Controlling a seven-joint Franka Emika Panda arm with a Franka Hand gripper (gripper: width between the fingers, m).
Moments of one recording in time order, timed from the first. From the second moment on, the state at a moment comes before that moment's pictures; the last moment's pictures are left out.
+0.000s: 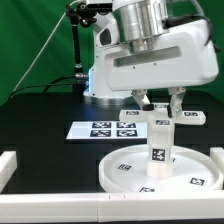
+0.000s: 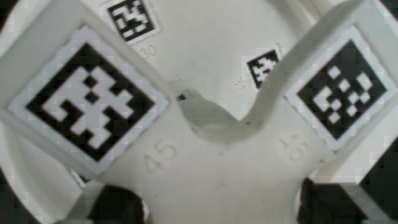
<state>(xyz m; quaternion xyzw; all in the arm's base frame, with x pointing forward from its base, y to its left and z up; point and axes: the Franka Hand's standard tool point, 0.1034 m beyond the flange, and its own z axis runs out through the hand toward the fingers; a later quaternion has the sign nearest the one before) 0.561 0.038 0.103 -0.85 0.51 -0.02 0.12</state>
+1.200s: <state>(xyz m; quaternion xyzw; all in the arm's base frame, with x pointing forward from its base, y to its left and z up) 0.560 0.034 0.119 -0.71 0.68 0.00 0.16</state>
